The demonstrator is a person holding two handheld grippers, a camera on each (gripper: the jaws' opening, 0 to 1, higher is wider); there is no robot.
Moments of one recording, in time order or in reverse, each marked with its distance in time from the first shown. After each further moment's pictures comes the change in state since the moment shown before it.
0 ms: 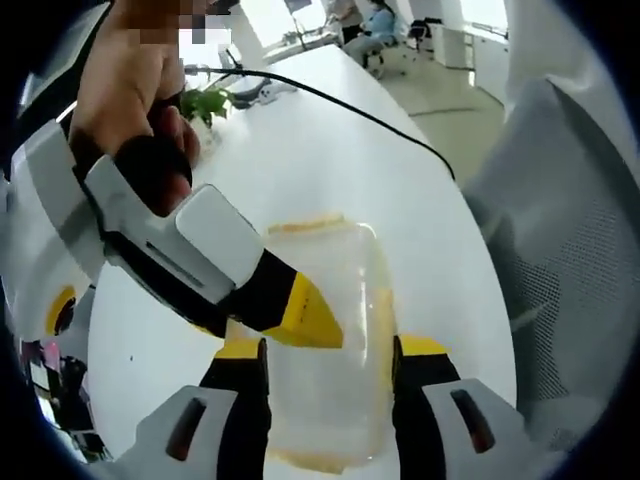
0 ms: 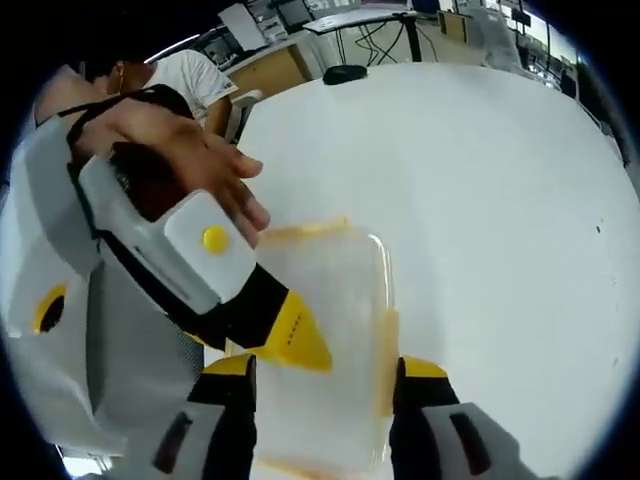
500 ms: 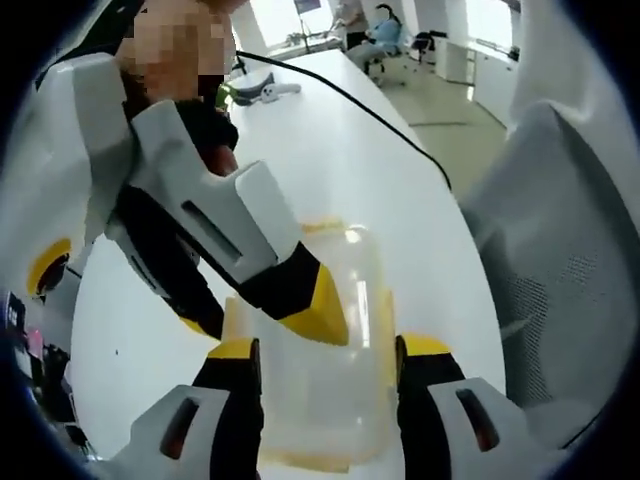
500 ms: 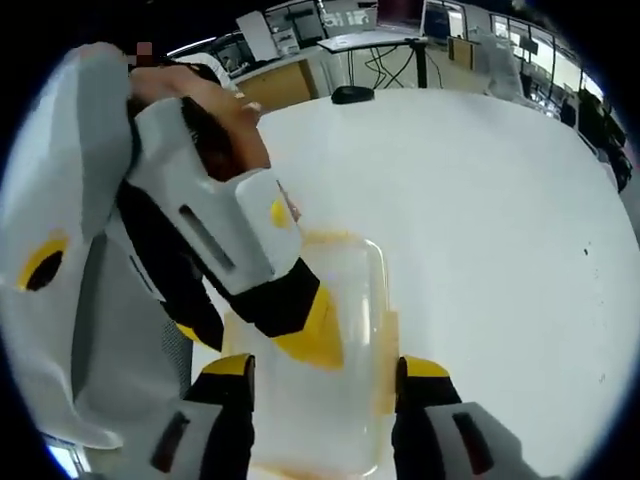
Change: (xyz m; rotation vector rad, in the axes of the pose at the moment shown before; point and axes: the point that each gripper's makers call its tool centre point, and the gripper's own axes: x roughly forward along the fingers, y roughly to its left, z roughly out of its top) left arm -0.003 0.003 0.001 -0.042 -0.005 -0.053; right arm -0.001 0.000 0.001 -0.101 -0.065 -0.067
